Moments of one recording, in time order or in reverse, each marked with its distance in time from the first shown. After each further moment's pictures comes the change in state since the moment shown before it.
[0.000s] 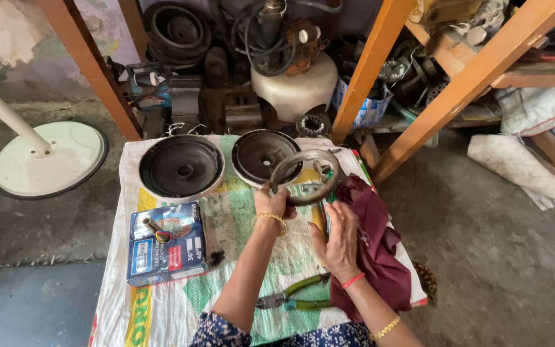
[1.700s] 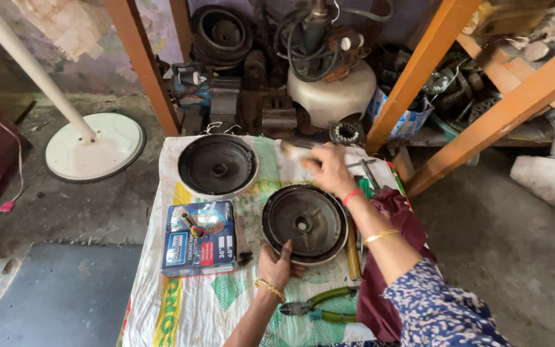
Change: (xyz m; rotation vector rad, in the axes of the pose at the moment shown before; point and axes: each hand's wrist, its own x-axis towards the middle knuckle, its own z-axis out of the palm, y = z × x) left_hand -0.062 -0.090 -0.101 -0.086 0.036 0.023; right_hand 0.146 0.054 0.141 0.308 -0.379 -0.076
